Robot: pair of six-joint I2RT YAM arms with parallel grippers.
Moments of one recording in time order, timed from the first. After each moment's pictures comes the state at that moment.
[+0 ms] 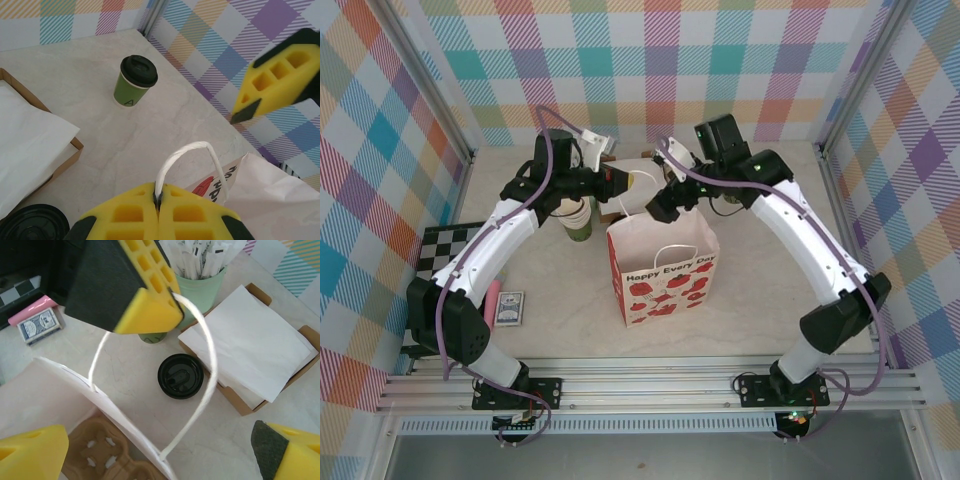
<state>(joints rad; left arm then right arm) -0.38 1.55 1.47 -0.41 0.64 -0.18 0.55 1.65 1.88 -1.02 -0.39 -0.35</state>
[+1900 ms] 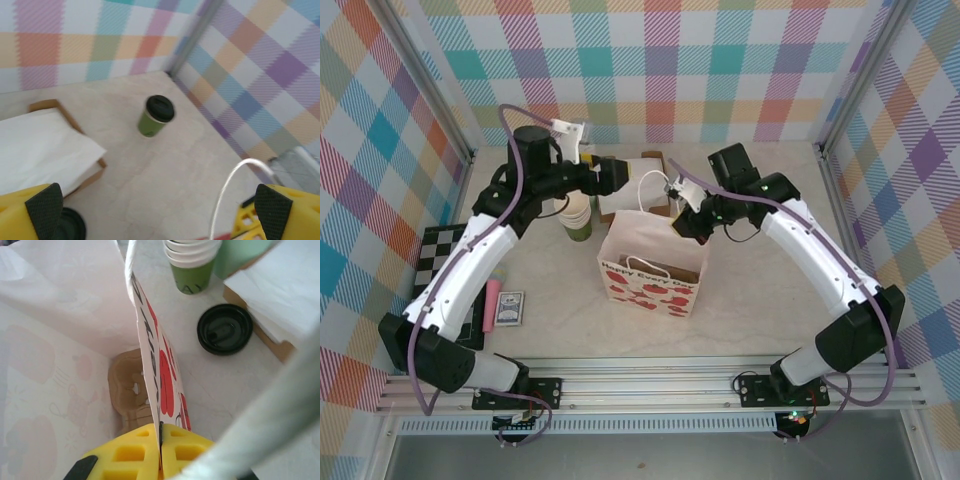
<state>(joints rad) -0.38 1.38 1.47 -0.44 0.38 -0.31 0.51 1.49 1.53 -1.00 -0.49 -0.38</state>
